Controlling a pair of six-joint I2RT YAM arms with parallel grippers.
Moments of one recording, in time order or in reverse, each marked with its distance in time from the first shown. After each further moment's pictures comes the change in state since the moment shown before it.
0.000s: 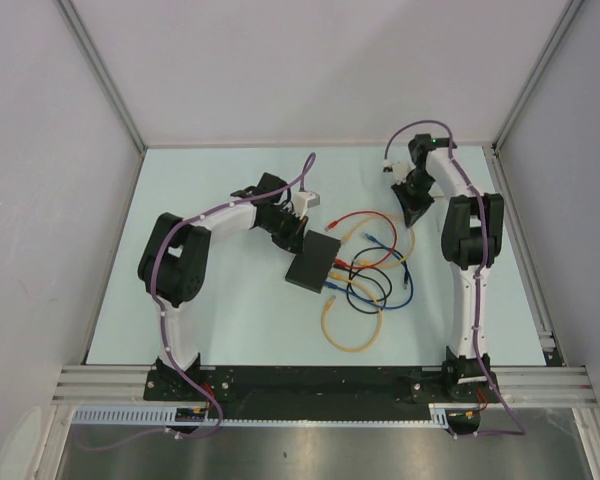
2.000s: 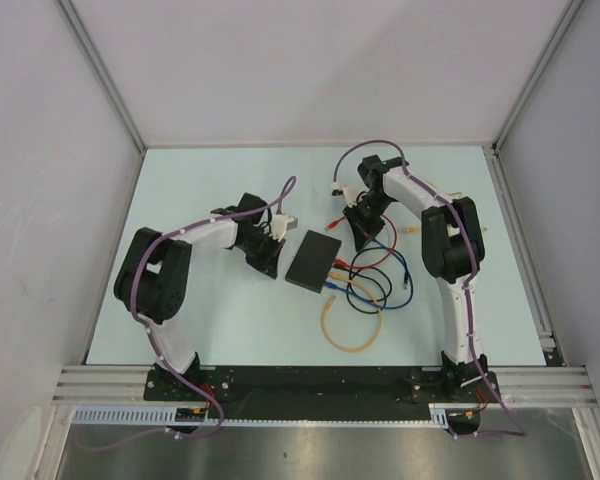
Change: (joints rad) left arm 0.056 -0.175 -0.247 -0.062 -0.149 0.016; right arm 0.257 -0.096 -0.188 0.080 -0.285 0.046
